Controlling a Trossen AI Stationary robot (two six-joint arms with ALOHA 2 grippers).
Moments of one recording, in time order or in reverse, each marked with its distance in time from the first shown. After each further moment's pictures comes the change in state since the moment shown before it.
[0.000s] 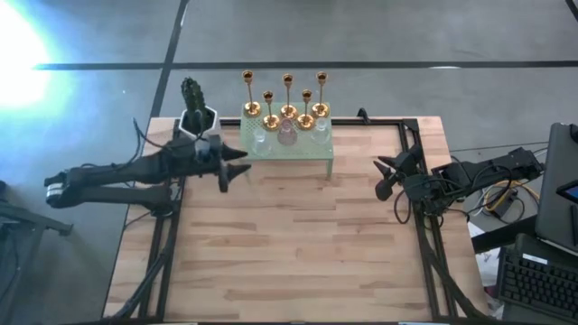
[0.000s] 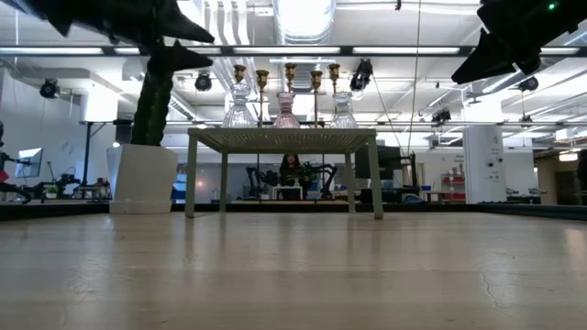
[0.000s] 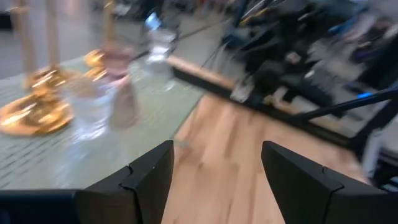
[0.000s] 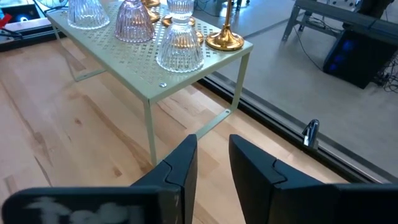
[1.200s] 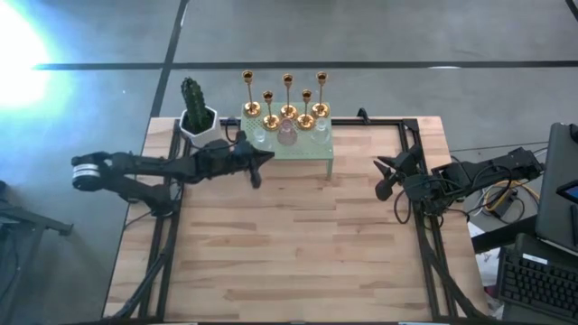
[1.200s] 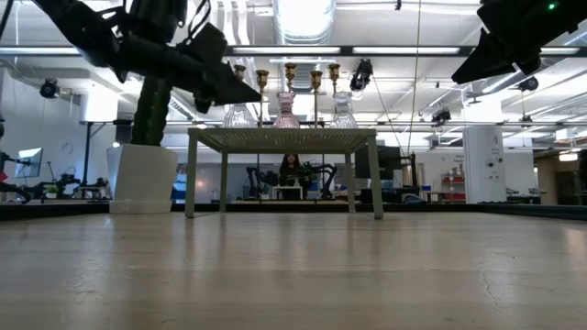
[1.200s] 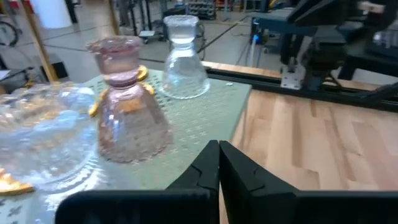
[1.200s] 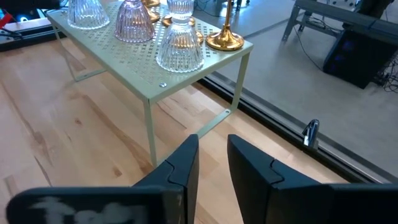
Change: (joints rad) left arm 0.032 0.475 -0.050 0.562 -0.081 0.269; right arm 0.000 0.000 0.000 0.000 0.000 0.000
